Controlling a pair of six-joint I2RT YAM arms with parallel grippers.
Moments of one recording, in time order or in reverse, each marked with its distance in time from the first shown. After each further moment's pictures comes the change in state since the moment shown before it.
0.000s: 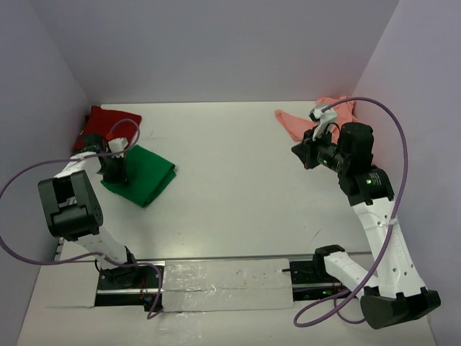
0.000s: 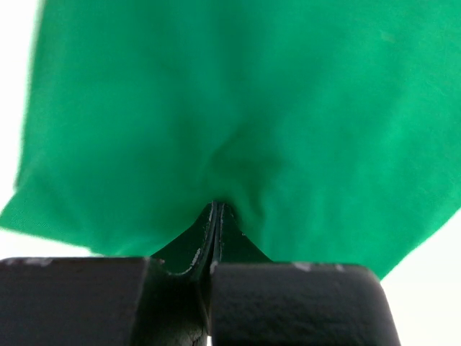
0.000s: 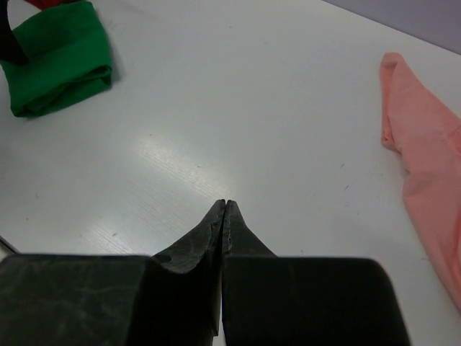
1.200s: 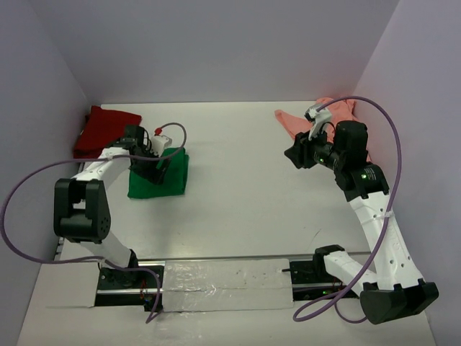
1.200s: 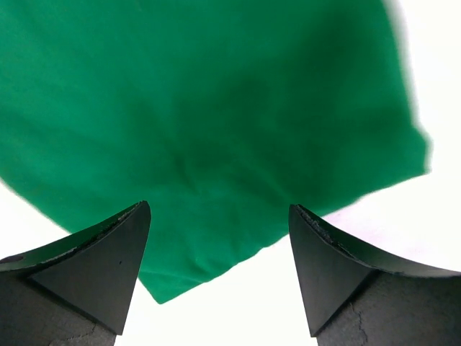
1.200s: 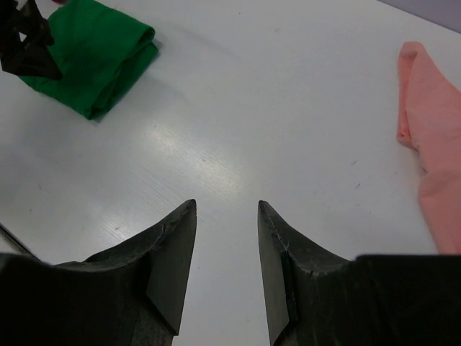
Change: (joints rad) left arm -0.375 -0.080 0.042 -0.054 -0.077 0.189; right arm 0.000 0.039 -0.019 0.014 -0.030 -0.005
